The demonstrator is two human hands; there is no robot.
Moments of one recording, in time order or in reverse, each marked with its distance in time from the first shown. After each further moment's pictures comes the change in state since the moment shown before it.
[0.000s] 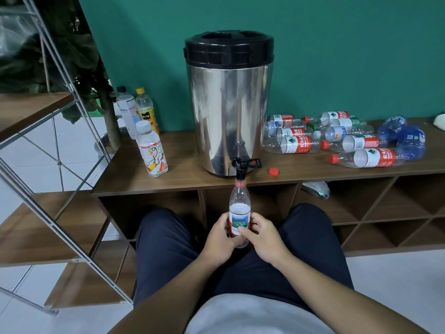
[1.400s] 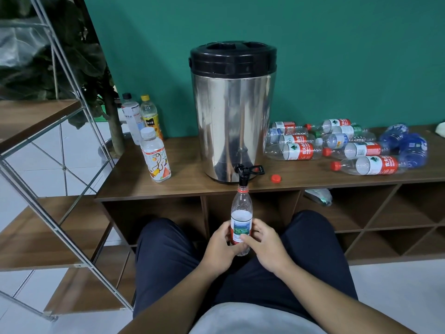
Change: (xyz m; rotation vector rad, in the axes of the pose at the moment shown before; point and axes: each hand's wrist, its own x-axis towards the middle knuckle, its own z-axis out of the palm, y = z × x) left_hand -0.006 0.000 -0.005 0.039 -0.004 0.030; right_hand 0.000 0.003 0.002 0.043 -0.016 -0.011
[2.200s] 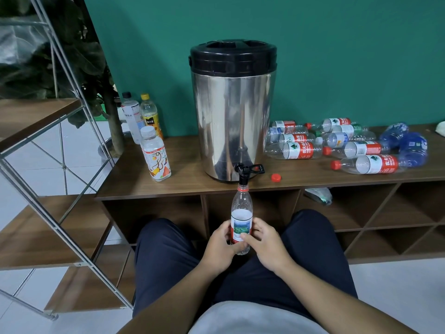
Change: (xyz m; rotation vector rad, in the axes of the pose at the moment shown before) left_hand 0.000 0.000 0.000 0.030 -0.003 -0.002; right_hand -0.003 -0.005 0.000 -0.005 0.010 -0.006
